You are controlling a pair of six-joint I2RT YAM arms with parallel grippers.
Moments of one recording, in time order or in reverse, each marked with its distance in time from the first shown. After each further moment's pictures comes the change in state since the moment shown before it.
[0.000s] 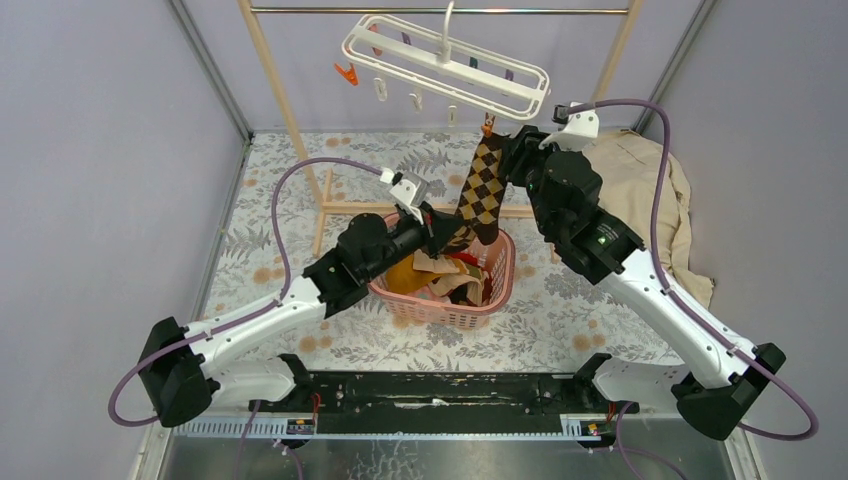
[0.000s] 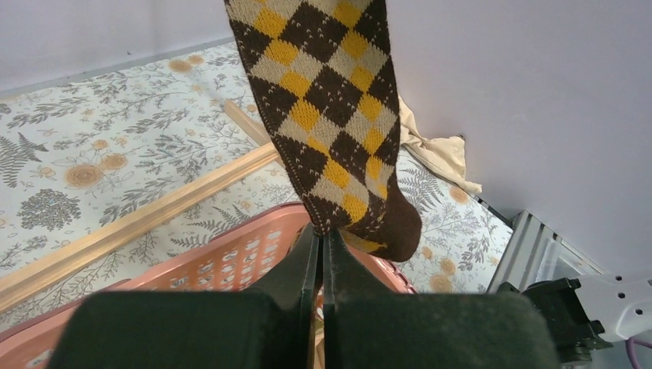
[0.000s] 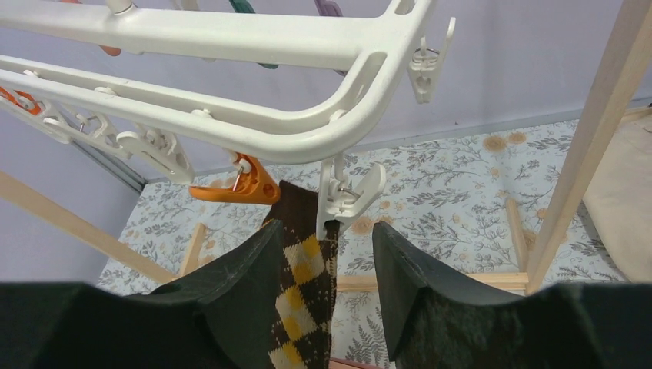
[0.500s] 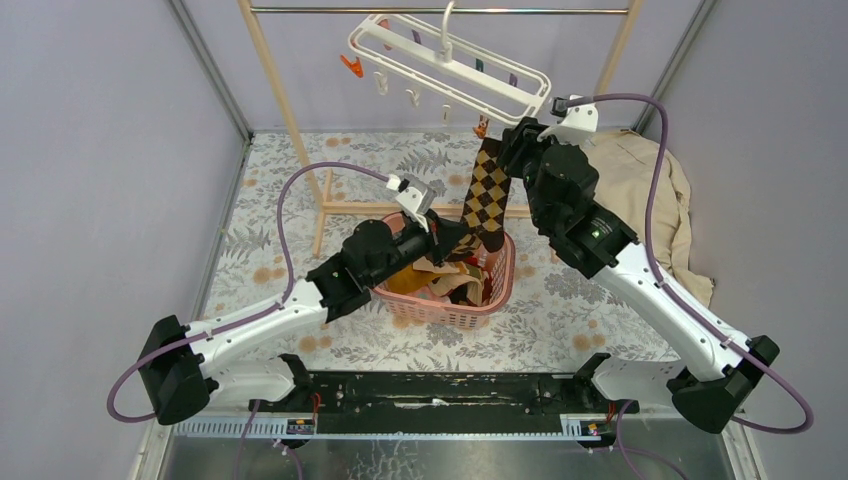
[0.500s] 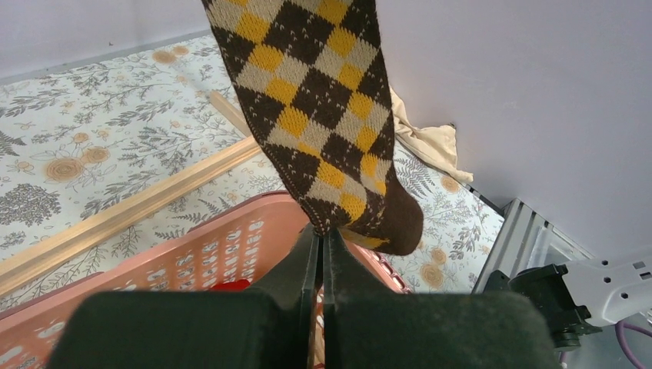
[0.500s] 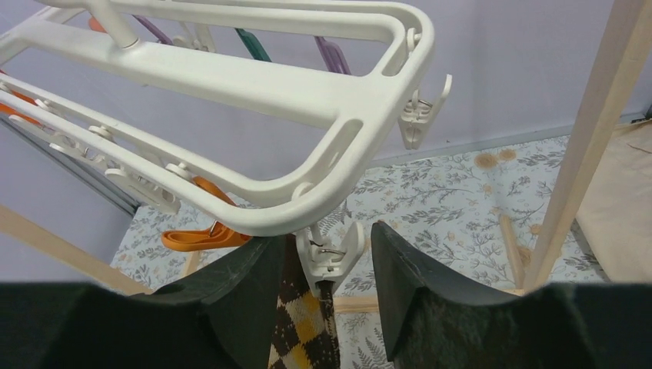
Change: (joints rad) left arm -0.053 0.000 -0.012 0.000 -0.021 0.001; right arm 0.000 0.037 0.024 0.056 0.051 -0.028
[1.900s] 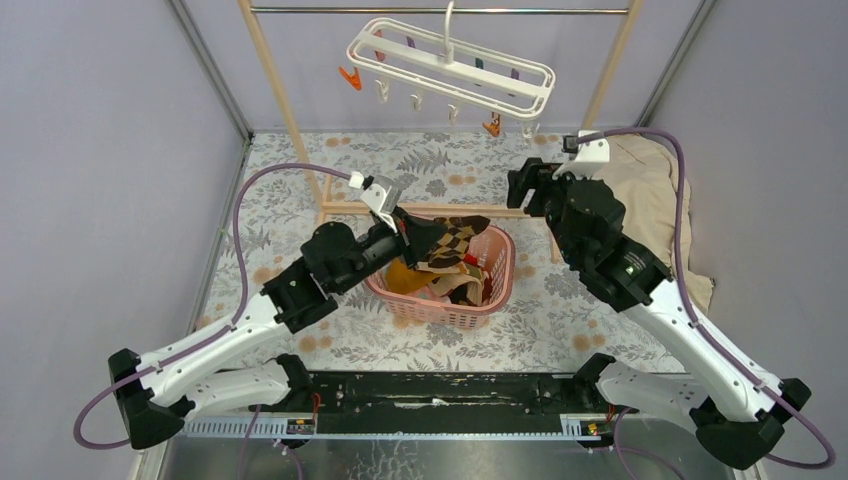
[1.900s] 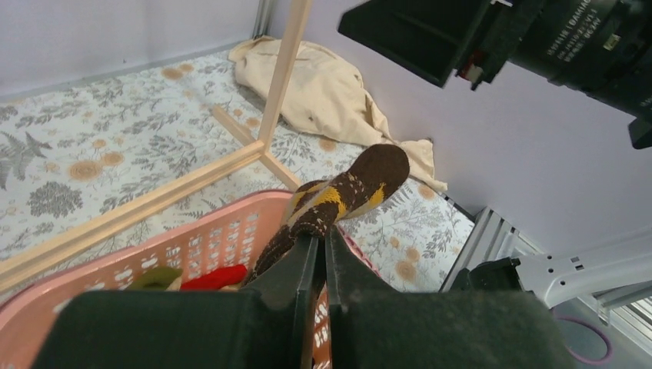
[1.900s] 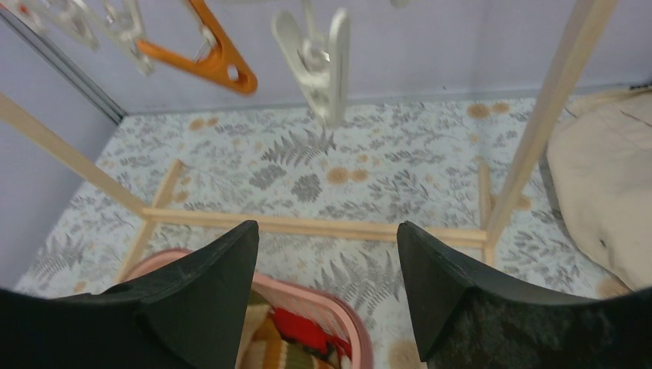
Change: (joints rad) left arm -0.010 -0.202 0.060 -0.215 -0.014 -0.016; right arm 0.000 -0.190 -0.134 -0.151 -0.135 -0.031
